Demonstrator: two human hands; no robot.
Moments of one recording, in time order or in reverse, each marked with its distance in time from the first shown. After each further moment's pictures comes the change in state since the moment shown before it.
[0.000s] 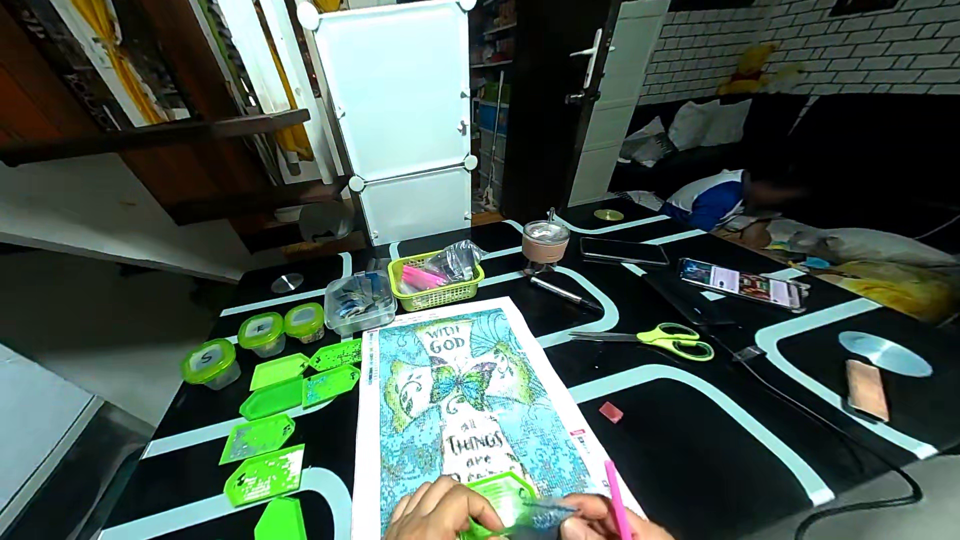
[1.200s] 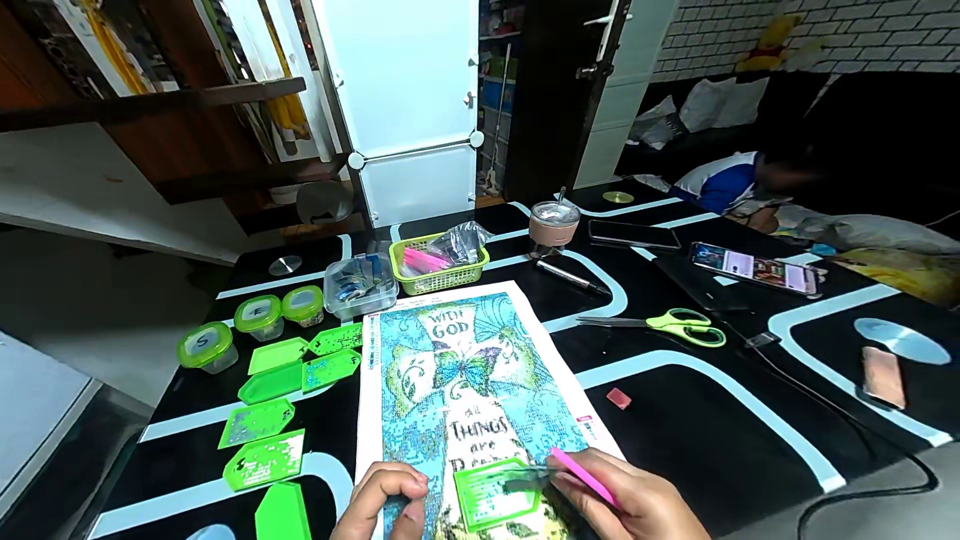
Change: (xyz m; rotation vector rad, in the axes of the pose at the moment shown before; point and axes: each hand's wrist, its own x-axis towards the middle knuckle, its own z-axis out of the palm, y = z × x) left_hand -0.024 -0.062 0.010 -0.380 0.439 0.110; right_hand 0.030 -0.015 -0.018 -0.818 -0.162 -0.205
